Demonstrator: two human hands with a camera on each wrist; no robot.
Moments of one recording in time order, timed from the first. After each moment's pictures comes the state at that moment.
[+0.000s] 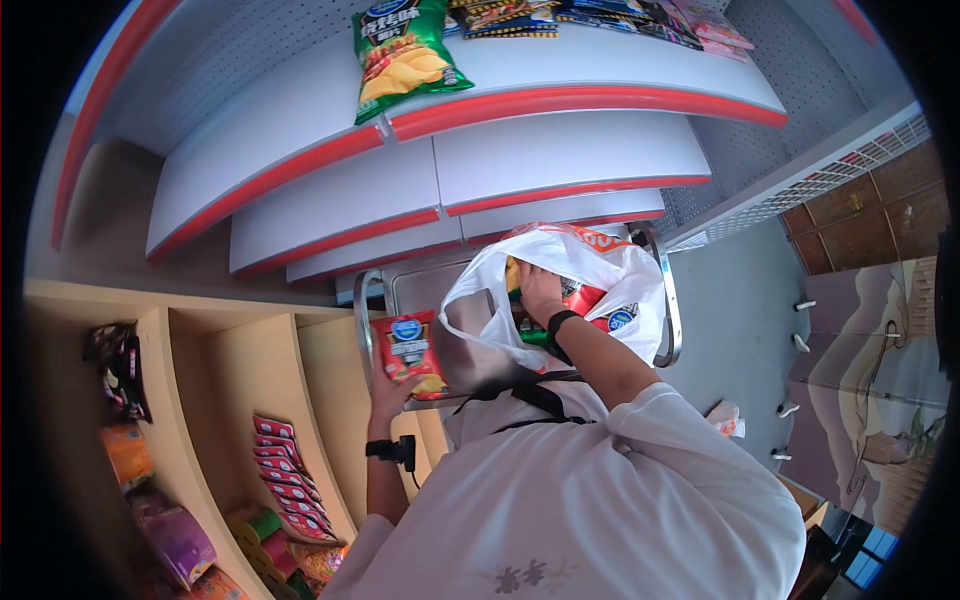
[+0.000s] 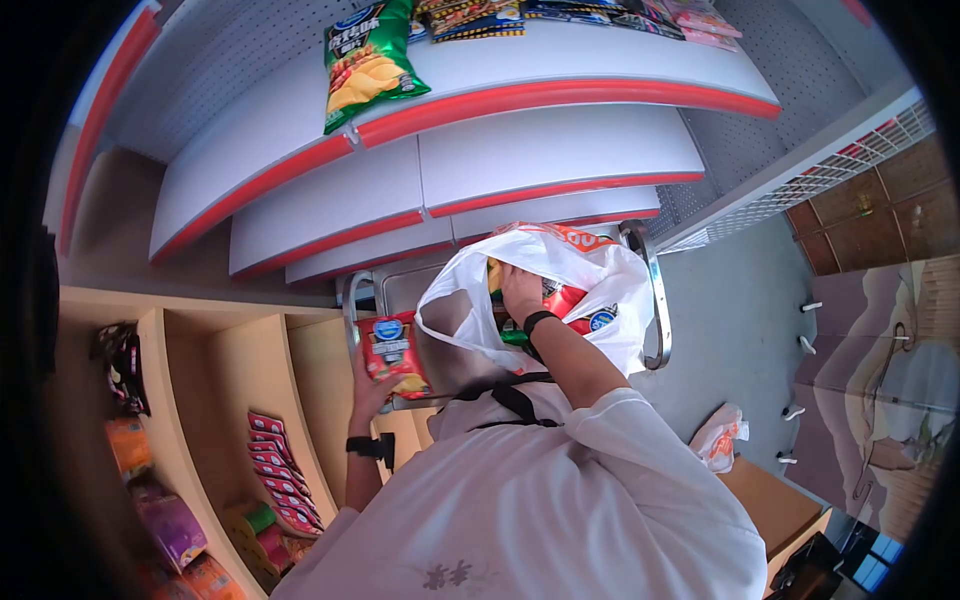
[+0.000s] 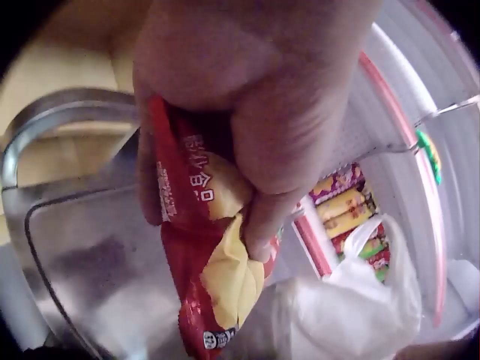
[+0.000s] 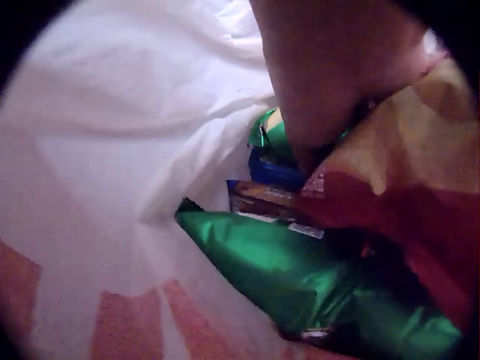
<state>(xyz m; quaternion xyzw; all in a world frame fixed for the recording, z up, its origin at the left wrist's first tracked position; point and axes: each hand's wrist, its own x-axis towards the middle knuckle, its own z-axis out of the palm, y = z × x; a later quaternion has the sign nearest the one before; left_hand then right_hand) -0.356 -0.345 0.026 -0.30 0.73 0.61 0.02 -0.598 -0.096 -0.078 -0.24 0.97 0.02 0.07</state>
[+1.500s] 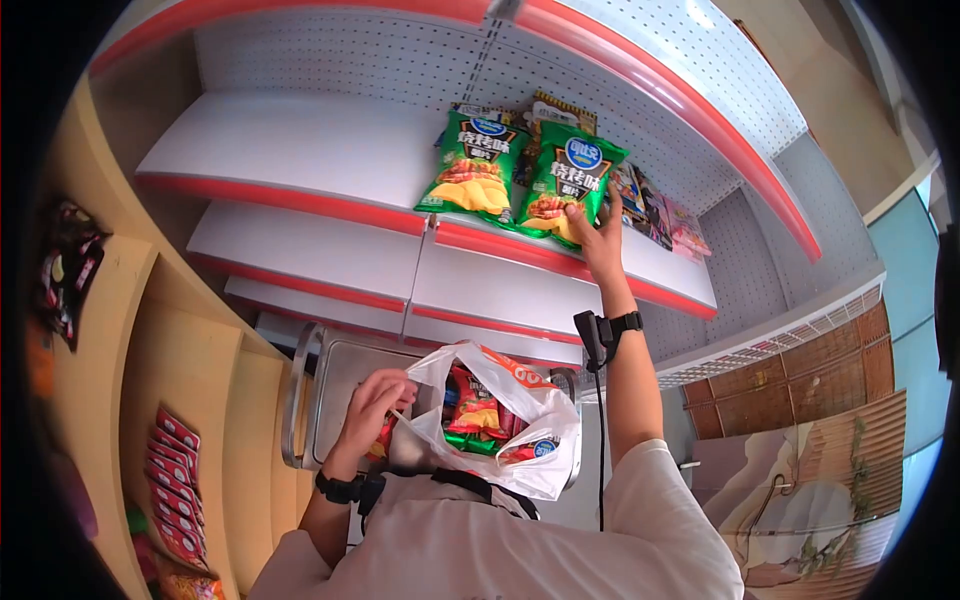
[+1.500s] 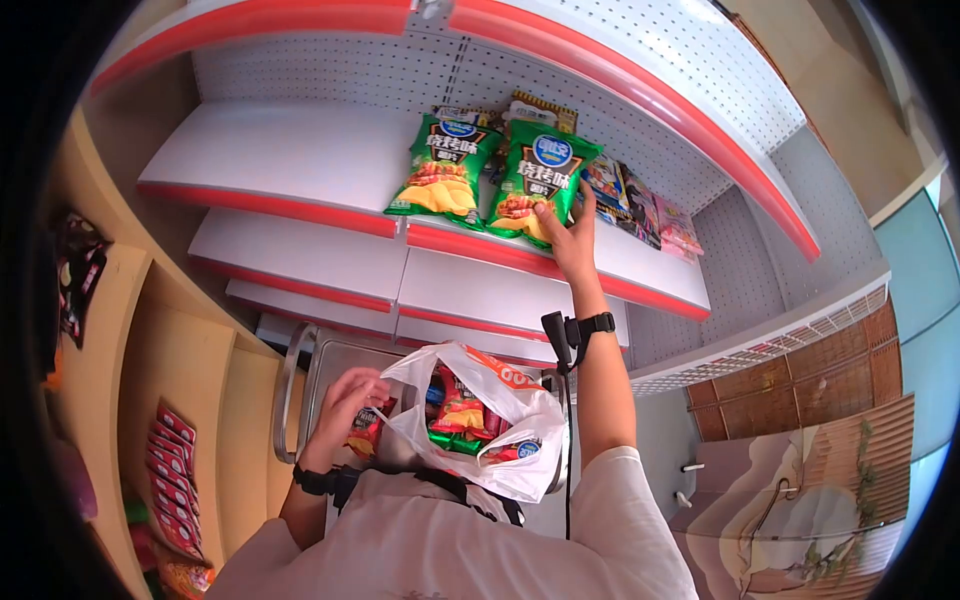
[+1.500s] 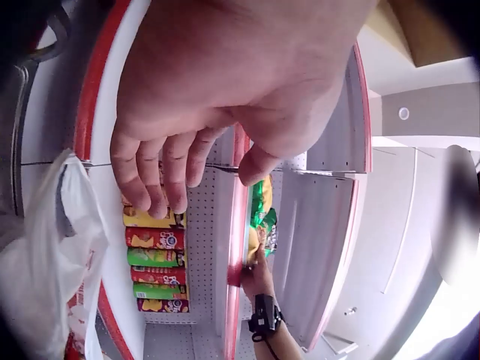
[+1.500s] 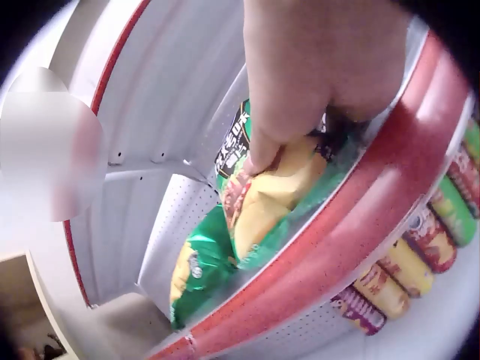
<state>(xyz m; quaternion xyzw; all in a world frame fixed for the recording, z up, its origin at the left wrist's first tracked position) -0.459 -0.288 0.139 -0.17 0.52 0.83 -0.06 -0.817 -0.105 0.264 -0.31 0.69 -0.65 -0.05</state>
